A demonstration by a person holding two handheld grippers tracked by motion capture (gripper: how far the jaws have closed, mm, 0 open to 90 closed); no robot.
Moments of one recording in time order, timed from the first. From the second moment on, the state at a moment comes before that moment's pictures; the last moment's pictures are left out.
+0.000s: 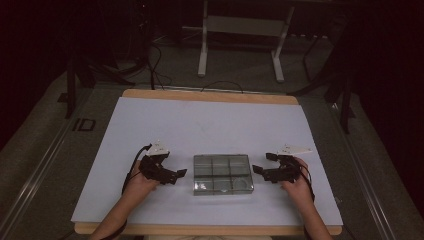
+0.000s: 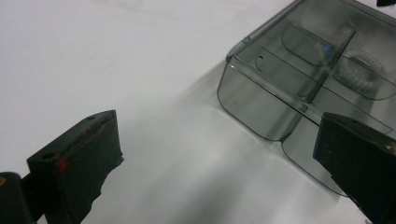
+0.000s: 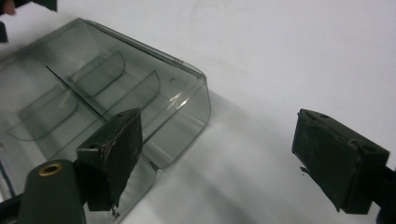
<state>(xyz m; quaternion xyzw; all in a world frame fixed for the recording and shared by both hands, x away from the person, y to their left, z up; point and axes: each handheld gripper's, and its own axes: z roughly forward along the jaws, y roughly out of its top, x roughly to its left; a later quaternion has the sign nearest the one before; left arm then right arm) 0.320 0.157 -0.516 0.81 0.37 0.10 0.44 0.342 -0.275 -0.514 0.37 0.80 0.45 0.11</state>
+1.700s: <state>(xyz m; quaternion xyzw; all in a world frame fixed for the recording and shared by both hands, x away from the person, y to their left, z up) 0.294 0.192 -0.537 0.82 0.36 0.13 0.43 0.320 -0.308 -0.531 0.38 0.81 0.43 0.15</state>
